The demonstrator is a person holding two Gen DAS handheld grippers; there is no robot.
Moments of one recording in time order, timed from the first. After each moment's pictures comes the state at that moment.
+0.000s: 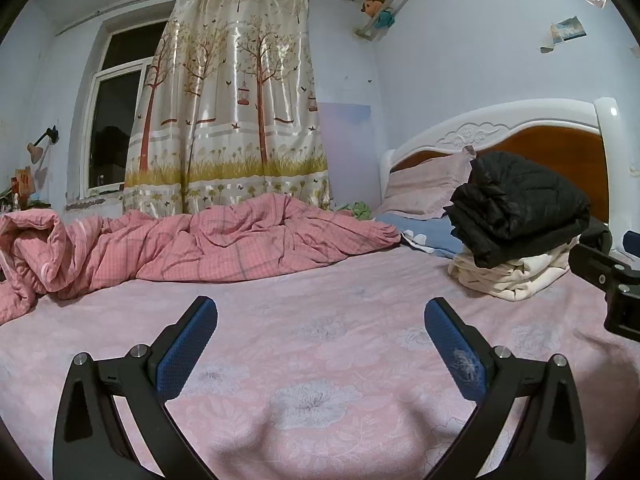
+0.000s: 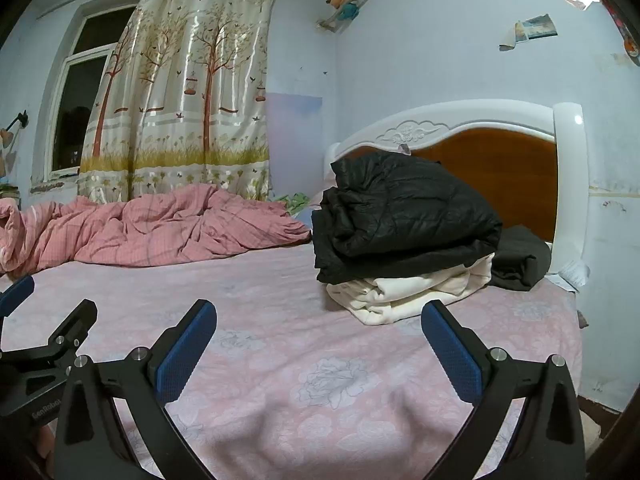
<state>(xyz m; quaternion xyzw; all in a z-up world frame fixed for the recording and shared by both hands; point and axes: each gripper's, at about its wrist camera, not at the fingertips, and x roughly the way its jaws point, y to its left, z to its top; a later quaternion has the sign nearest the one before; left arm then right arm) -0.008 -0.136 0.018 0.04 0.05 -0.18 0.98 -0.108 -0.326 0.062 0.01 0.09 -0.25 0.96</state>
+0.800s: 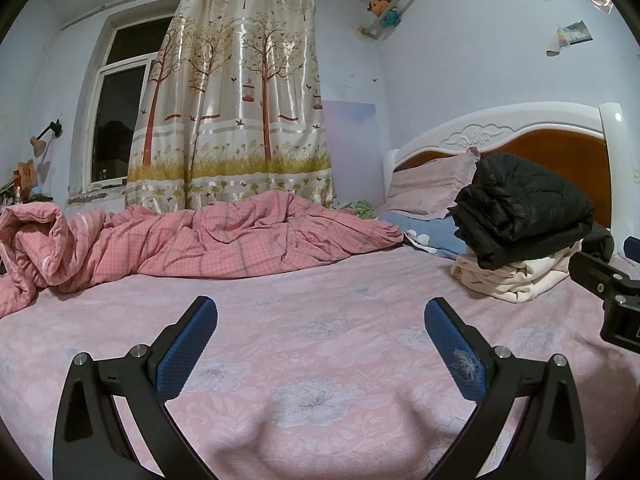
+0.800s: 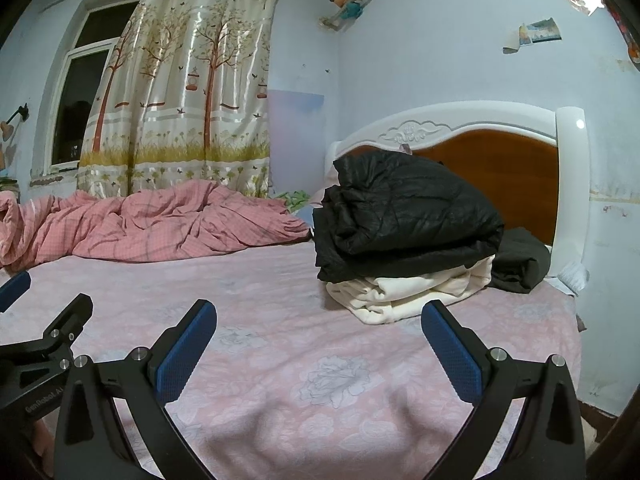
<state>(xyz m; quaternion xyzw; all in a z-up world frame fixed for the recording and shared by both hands) -0.006 -0.135 0.016 0.03 0.06 -0.18 0.98 -0.102 -0.325 0.060 0.01 0.10 -0.25 0.96</state>
